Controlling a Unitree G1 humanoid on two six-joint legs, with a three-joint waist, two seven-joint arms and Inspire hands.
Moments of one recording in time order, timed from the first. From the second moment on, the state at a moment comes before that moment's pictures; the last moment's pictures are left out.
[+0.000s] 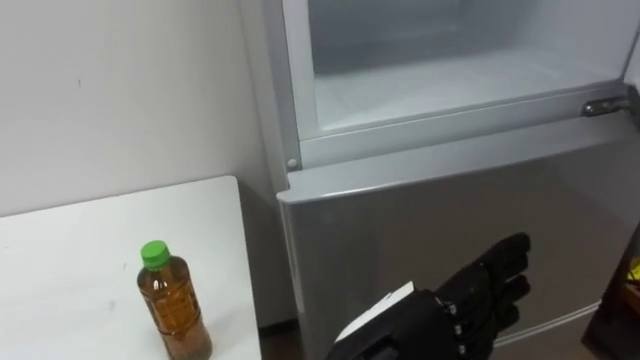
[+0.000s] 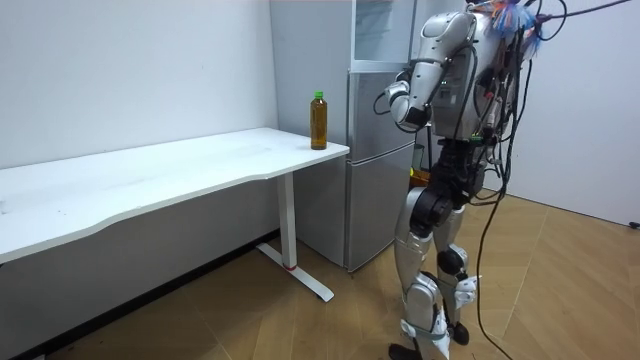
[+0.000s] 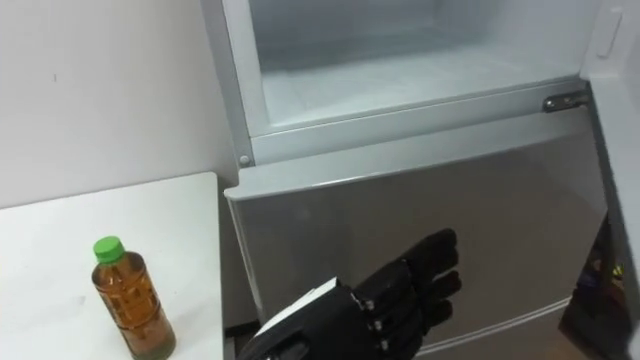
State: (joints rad) left arm -0.12 0.18 -0.45 -0.37 -0.60 0.23 -0.45; right arm 0.02 -0.24 0.14 1.21 0.52 0.08 0.23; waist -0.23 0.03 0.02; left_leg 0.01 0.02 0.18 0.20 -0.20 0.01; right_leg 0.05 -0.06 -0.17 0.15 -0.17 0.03
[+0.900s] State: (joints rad) left arm -0.17 0.18 -0.52 -0.37 -0.59 0.23 -0.45; right arm 0.02 -0.24 0.18 1.20 0.52 0.05 0.23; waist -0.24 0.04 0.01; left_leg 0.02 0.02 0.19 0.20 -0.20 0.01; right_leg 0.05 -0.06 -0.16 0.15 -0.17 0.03
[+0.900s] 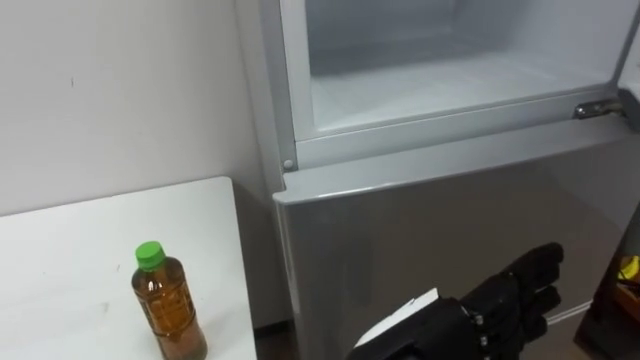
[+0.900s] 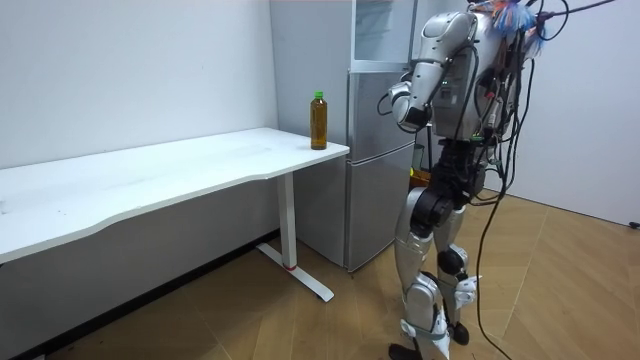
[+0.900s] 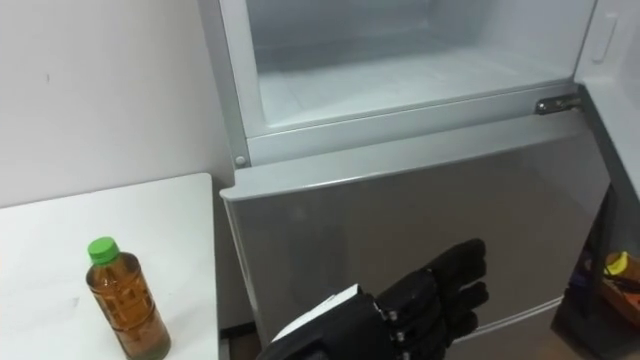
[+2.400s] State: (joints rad) left arm -0.18 0.15 -0.75 -0.21 -0.51 0.23 -0.47; right arm -0.04 -0.24 0.33 1.20 0.46 0.05 0.21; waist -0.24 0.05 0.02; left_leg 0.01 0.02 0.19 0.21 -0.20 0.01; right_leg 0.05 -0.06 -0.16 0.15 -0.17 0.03
